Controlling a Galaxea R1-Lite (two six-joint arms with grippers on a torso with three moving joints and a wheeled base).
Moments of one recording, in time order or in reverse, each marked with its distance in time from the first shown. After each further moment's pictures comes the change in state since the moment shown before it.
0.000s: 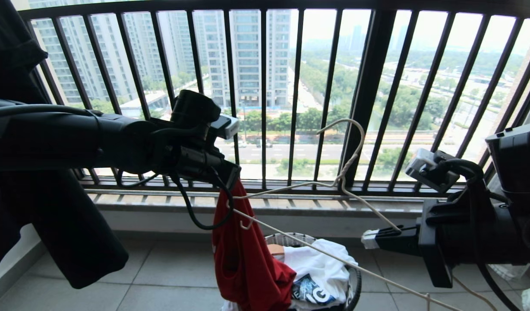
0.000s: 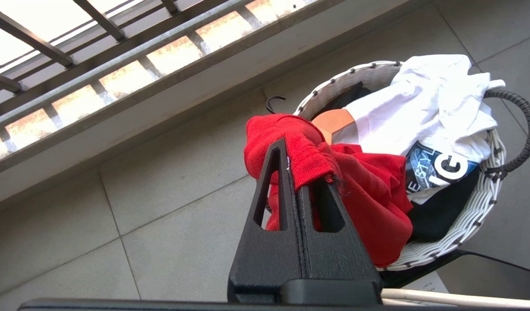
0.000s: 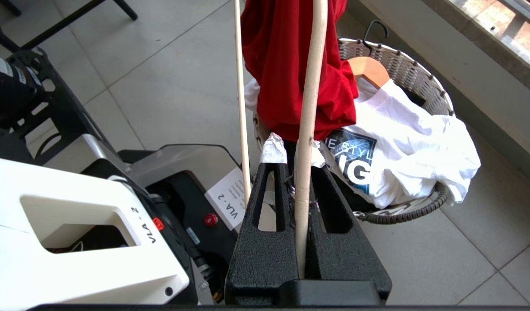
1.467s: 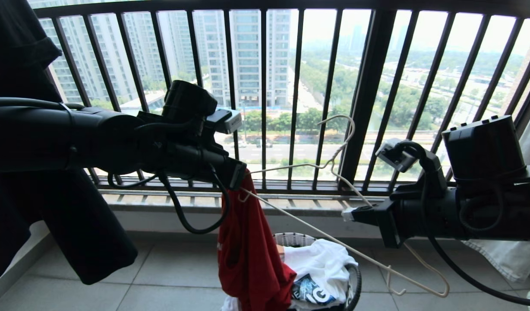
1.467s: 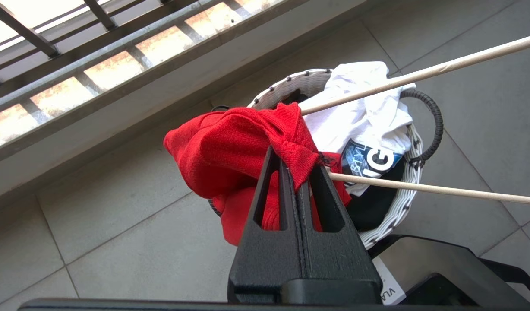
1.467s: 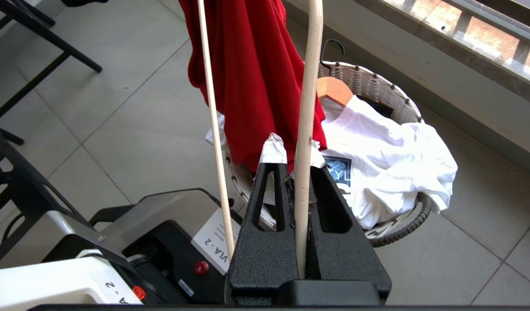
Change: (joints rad) left arm -0.035 -0.066 0.031 0.000 -0.148 -0.058; right arm -0.005 0.138 -0.028 -0.173 -0.132 0.144
